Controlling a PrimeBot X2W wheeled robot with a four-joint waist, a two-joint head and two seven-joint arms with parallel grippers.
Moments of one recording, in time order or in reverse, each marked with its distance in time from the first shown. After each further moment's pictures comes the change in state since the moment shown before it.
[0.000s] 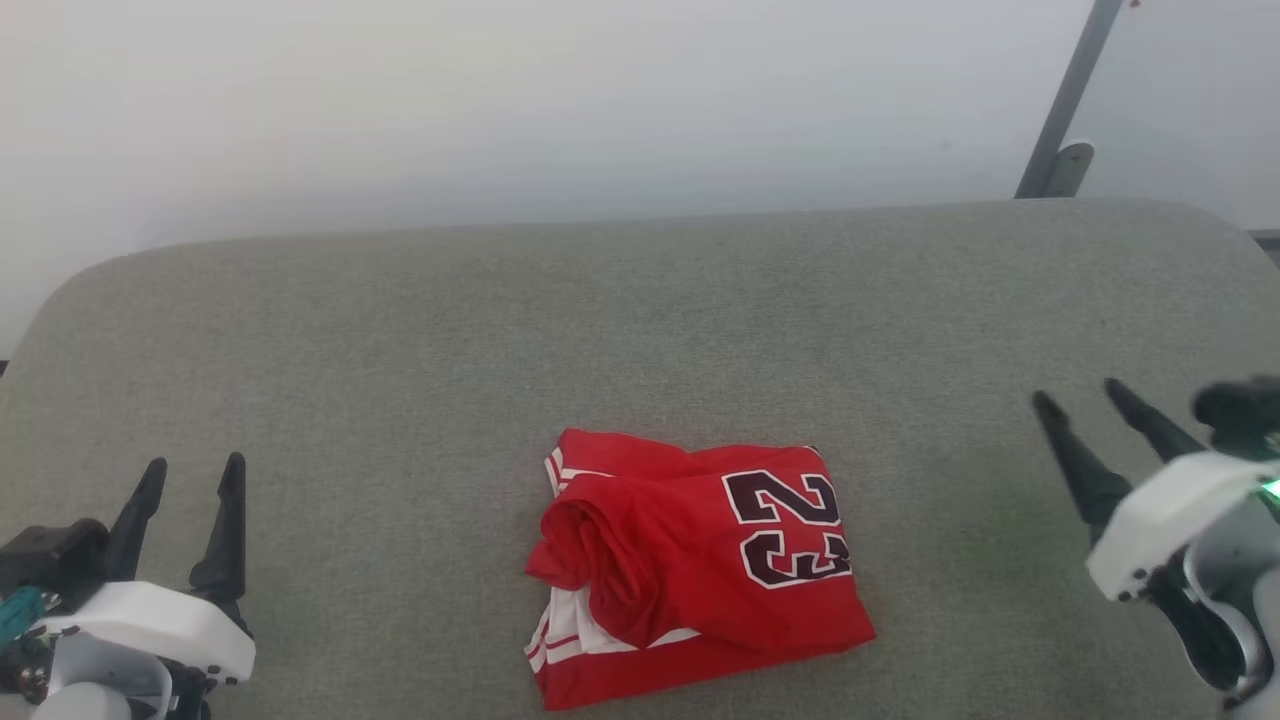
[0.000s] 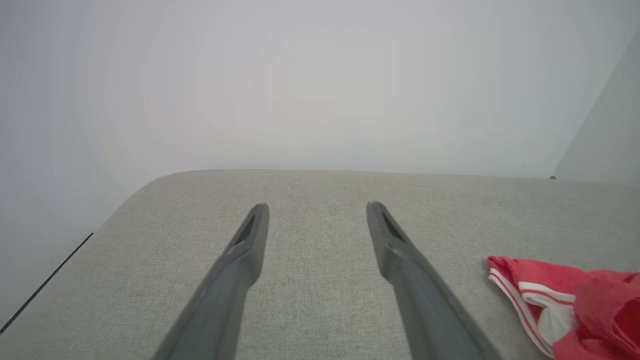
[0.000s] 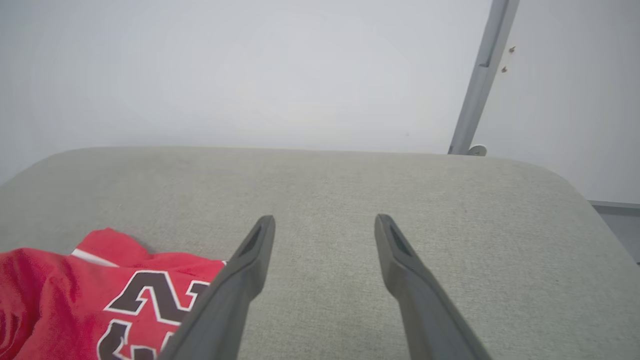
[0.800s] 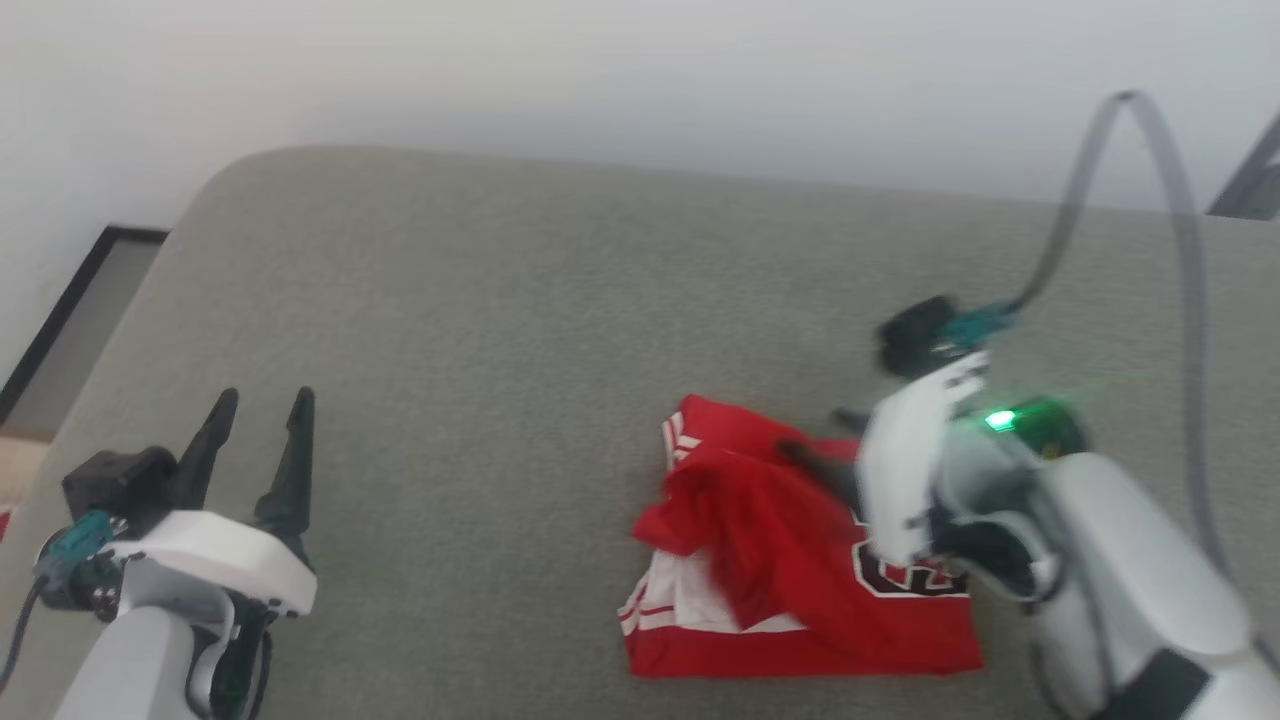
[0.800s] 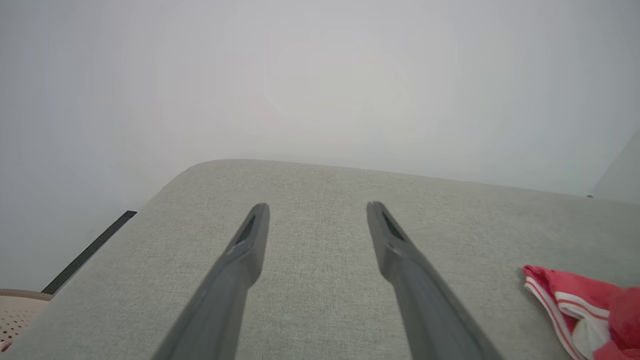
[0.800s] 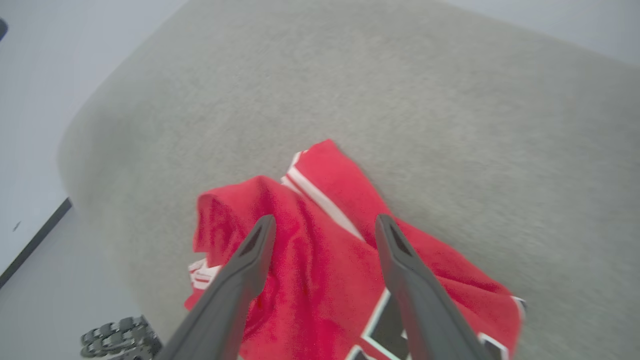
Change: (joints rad) left arm -0.147 -0.051 -0.086 0.064 -0.006 -0.022 0.000; right arm -0.269 0.165 0.323 0.086 0.115 0.000 0.494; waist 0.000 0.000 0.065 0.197
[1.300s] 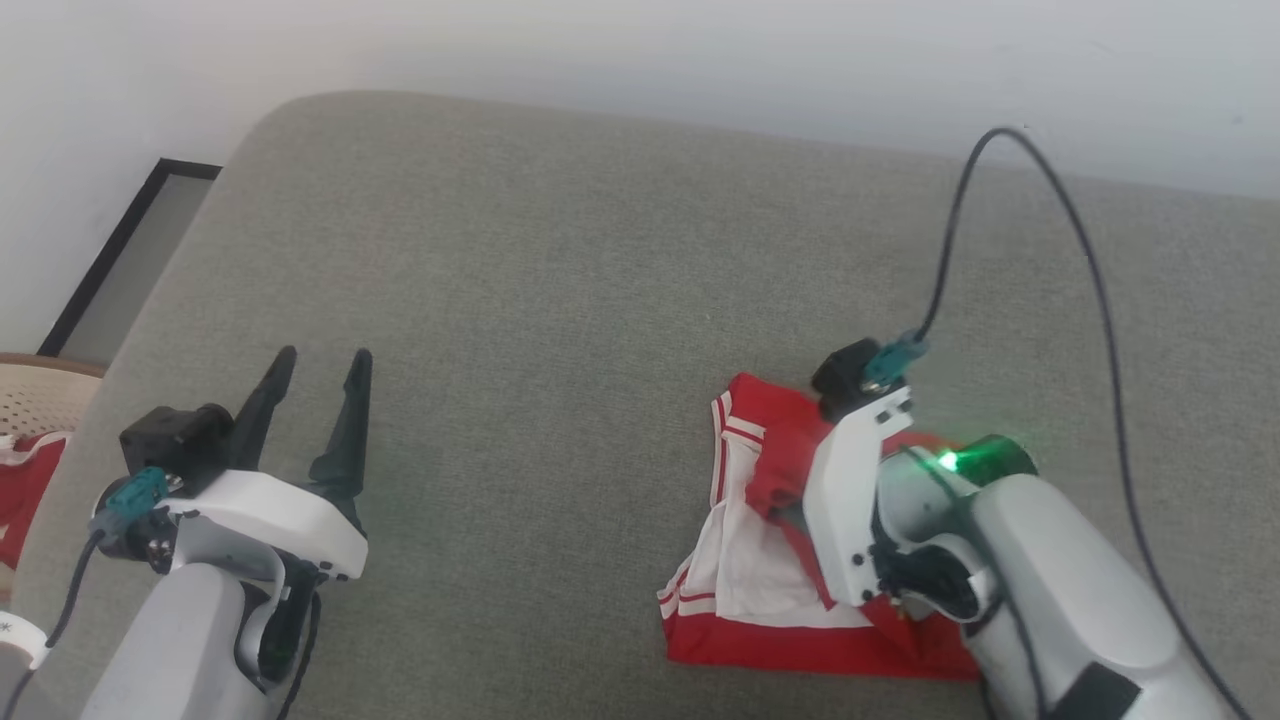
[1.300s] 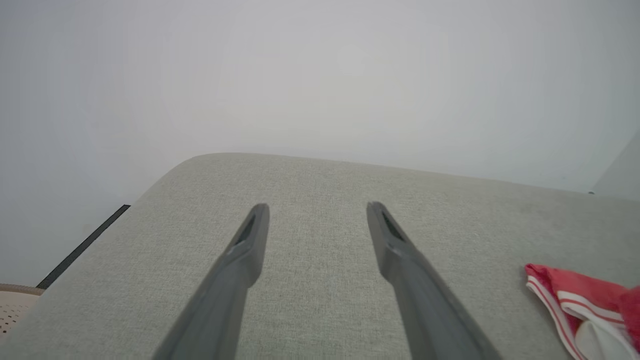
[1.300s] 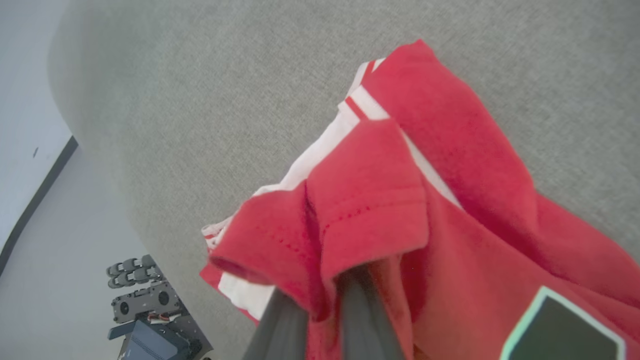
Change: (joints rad) left arm -0.070 -0.031 -0.070 0.002 -0.005 0.012 0.000; right arm 0.019 0.064 -0.002 0.023 -0.061 0.000 0.166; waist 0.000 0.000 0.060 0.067
